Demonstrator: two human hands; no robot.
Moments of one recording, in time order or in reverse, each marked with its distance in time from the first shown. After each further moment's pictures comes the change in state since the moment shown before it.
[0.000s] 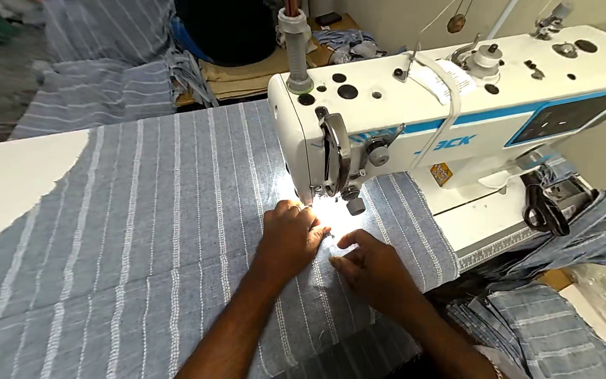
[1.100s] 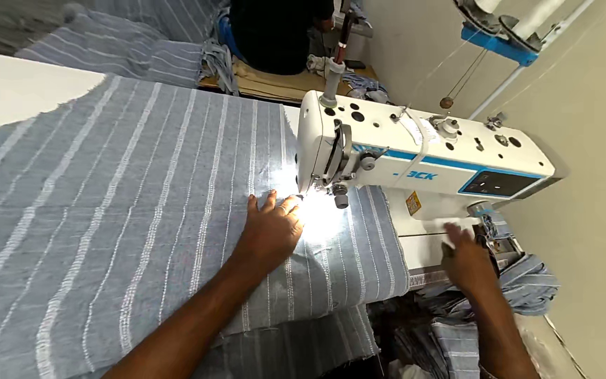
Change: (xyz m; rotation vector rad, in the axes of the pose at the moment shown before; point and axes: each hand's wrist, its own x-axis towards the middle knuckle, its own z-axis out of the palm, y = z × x) left_hand -0.022 0.019 0.006 0.169 -0.044 -0.207; right_hand -0.022 0.083 -0.183 -0.794 0.367 0.054
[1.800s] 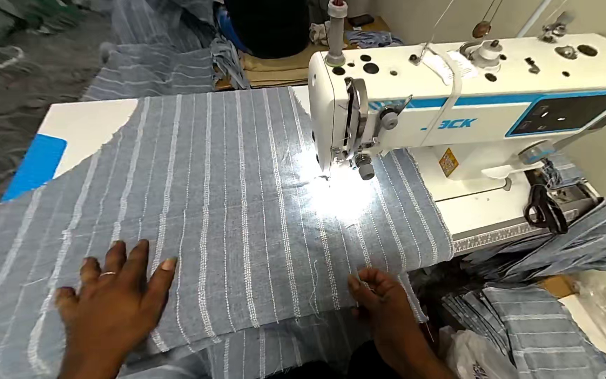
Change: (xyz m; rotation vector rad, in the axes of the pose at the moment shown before) left_hand -0.194 -0.183 -0.067 0.129 0.103 -0.502; right_hand -0.148 -0.182 0.073 1.707 -0.508 0.582
